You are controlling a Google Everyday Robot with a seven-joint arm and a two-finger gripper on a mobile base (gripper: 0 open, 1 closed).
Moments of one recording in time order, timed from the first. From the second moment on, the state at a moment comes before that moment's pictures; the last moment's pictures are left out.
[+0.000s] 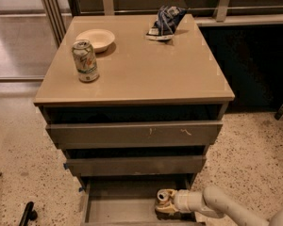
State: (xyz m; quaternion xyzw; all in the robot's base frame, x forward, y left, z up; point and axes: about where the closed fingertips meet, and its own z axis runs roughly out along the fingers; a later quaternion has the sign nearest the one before) arm 0.493 -0.107 0.205 -0.49 0.72 0.32 0.38
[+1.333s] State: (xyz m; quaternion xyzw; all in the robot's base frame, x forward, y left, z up) arm 0.478 -0.118 0.380 -0.51 0.70 0.29 0.41
